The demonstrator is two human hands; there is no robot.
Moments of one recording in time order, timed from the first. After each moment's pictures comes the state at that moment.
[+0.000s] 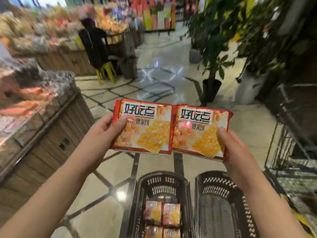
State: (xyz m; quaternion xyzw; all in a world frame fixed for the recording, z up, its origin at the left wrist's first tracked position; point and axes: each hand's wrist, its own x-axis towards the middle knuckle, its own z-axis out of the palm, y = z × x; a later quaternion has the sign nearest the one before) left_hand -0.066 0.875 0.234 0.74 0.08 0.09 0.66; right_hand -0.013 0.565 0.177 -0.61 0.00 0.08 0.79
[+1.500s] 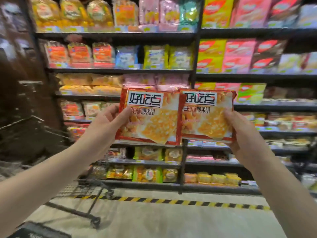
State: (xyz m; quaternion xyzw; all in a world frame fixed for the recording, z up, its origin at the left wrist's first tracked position) left_hand -0.554 0.370 0.379 0.47 -0.52 -0.38 0.61; right_hand -0.868 0.299 0.369 -0.53 0.34 -0.57 0.53
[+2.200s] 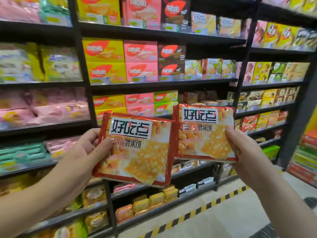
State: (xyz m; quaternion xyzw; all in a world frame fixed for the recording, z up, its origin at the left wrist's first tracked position) left_hand -0.840 0.049 0.357 0.33 -0.60 -0.51 0.52; right_hand -1.186 0.103 0.363 -0.44 0.45 -0.64 0.44
